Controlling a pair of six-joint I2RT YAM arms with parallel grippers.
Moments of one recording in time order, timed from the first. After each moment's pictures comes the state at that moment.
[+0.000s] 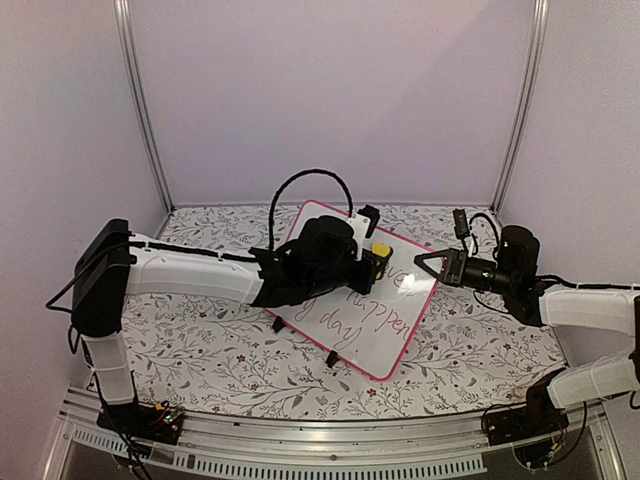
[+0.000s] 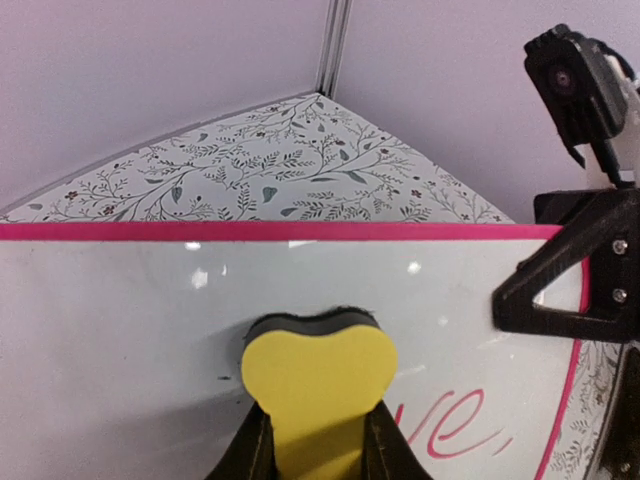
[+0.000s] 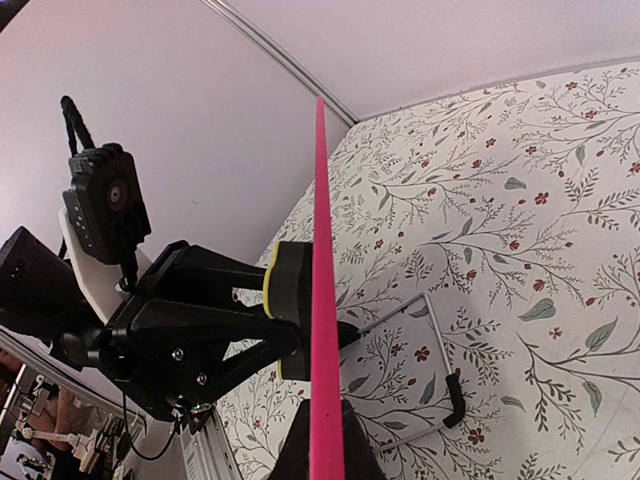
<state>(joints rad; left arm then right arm) -1.08 1.93 1.38 0.16 -0.25 -0.28 0.41 1.23 0.48 0.56 -0.66 0.67</state>
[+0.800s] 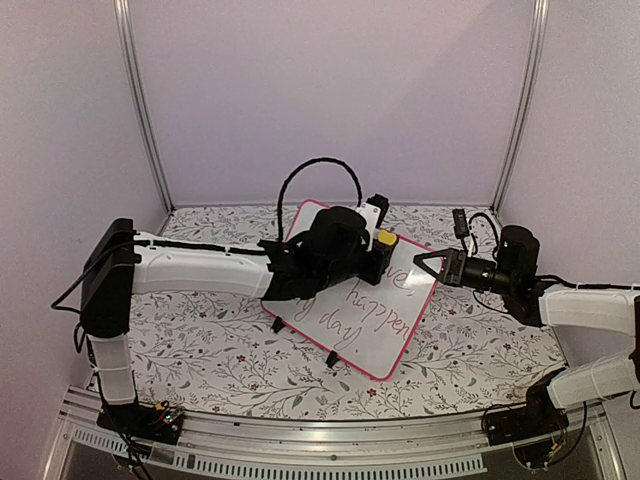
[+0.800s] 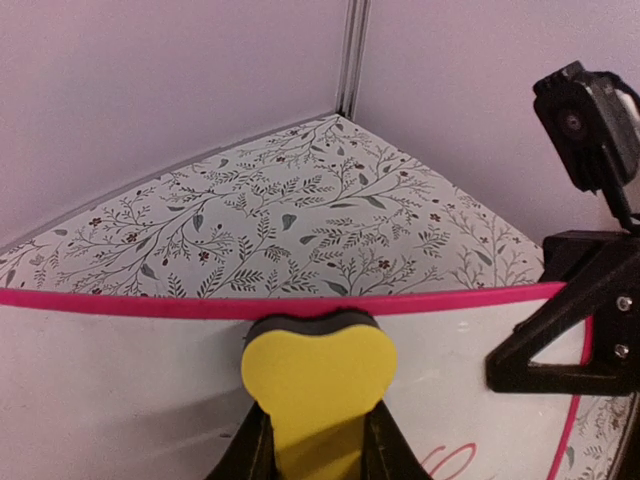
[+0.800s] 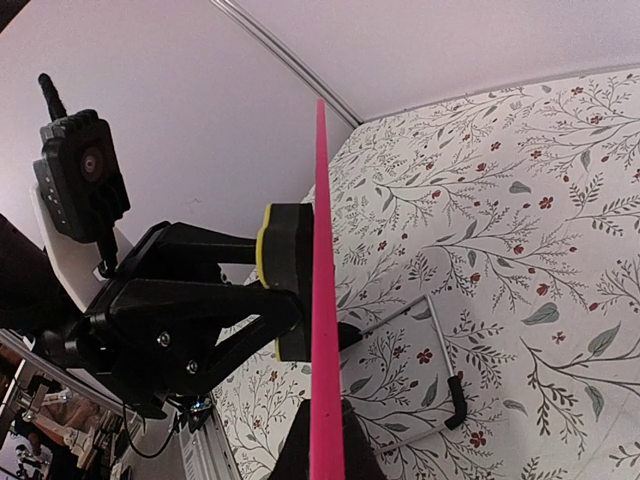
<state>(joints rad) -1.10 1.96 1.47 0.12 -0.34 -0.24 0.42 1.23 0.48 0.56 -0.67 0.66</state>
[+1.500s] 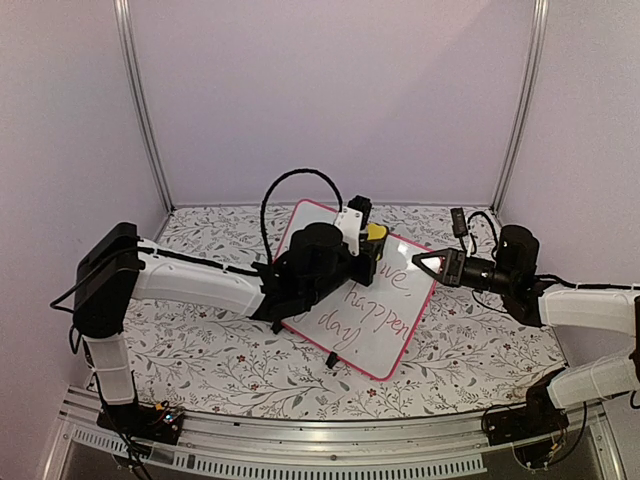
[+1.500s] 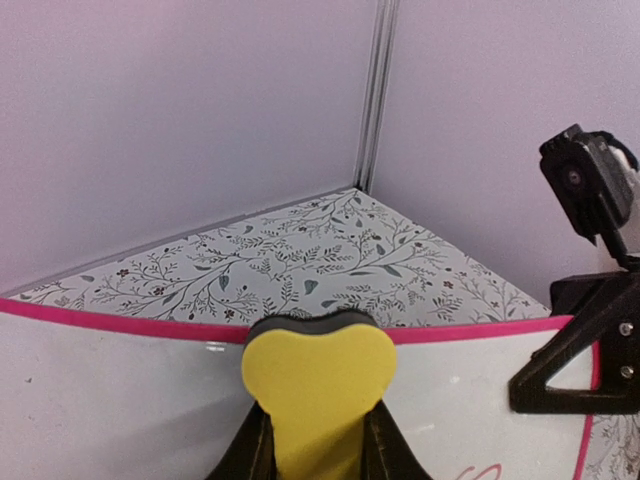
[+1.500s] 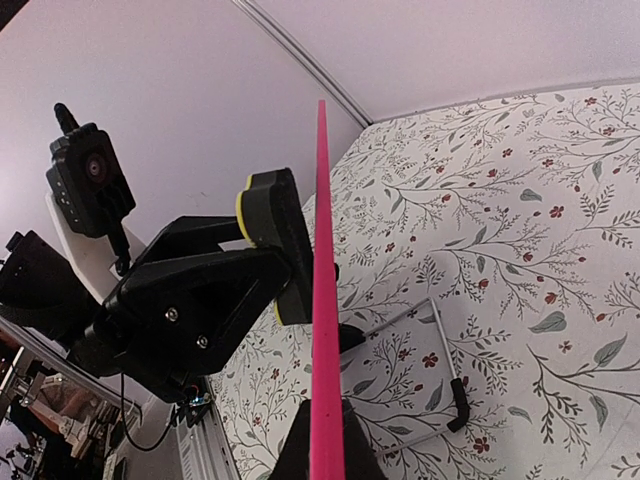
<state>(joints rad) -1.10 1.93 1.26 0.51 -0.42 -0.18 0.43 1.23 0.49 0.57 -0.67 0.64</state>
